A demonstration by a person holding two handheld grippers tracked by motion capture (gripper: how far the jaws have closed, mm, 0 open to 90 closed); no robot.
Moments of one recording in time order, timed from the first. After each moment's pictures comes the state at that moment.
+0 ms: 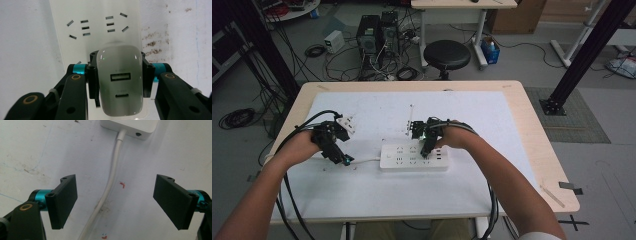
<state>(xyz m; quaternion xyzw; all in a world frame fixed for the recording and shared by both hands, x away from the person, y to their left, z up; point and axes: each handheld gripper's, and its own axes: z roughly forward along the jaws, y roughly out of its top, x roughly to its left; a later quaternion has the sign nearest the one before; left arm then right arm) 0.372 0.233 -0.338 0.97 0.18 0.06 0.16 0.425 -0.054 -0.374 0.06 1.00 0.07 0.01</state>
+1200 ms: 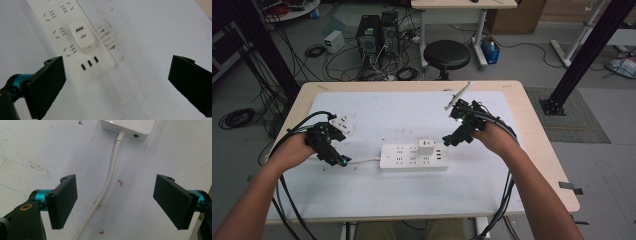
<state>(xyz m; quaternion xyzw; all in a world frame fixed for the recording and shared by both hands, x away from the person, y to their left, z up) 0.355 0.239 -0.326 0.96 0.20 0.08 0.18 0.392 -0.162 -0.295 0.24 0.94 0.22 0.11</state>
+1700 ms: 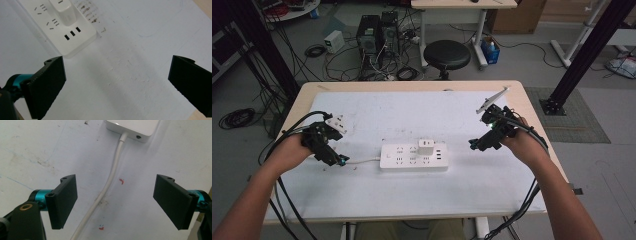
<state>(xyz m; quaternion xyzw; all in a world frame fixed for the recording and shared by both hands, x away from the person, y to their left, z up) 0.350 0.243 -0.321 0.95 0.22 0.09 0.19 0.369 -0.225 -0.293 0.30 0.92 0.22 0.14</state>
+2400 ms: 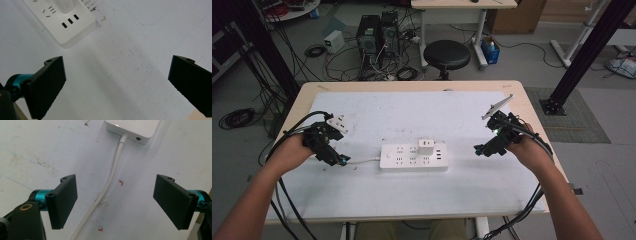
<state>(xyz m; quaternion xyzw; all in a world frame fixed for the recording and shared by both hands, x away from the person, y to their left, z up) 0.350 0.239 -0.322 0.95 0.22 0.10 0.19 0.363 -0.239 -0.306 0.31 0.91 0.22 0.13</state>
